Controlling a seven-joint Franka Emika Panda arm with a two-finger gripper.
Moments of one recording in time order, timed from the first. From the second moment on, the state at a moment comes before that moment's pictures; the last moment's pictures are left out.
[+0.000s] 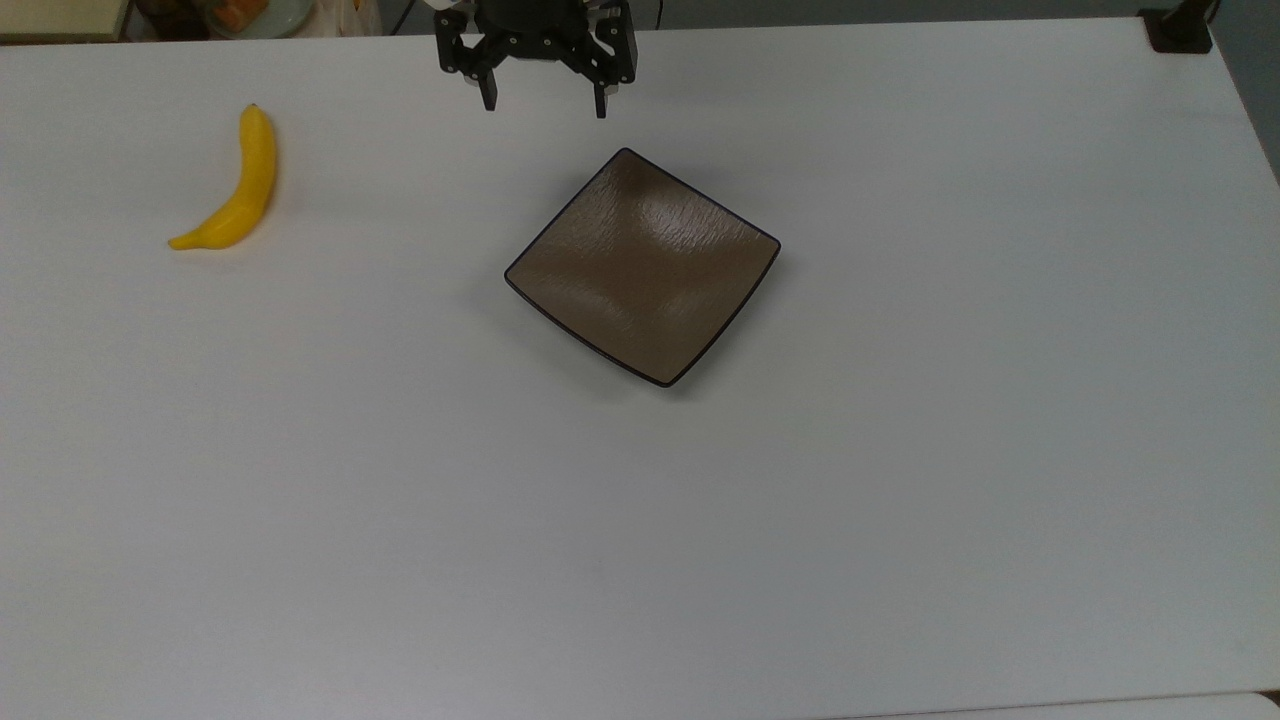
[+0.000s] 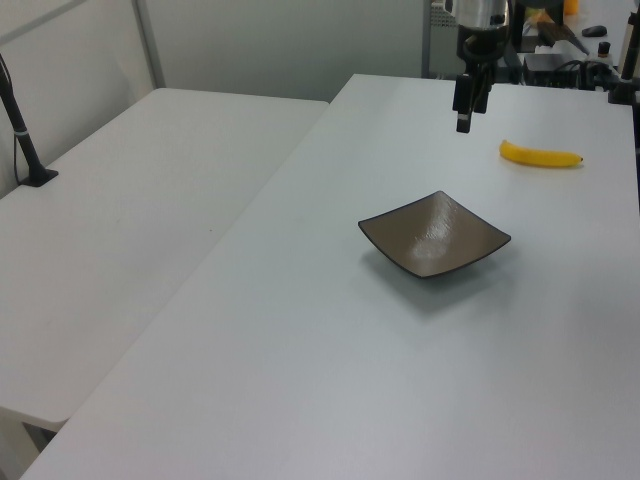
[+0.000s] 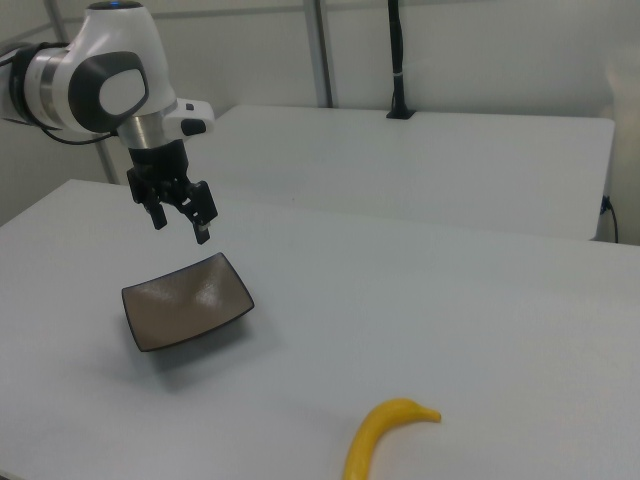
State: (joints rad) arm 0.04 -0.01 0.07 -1.81 0.03 1.83 0.12
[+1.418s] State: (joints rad) arm 0.03 -0.01 -0.02 -1.92 -0.07 1.90 0.10
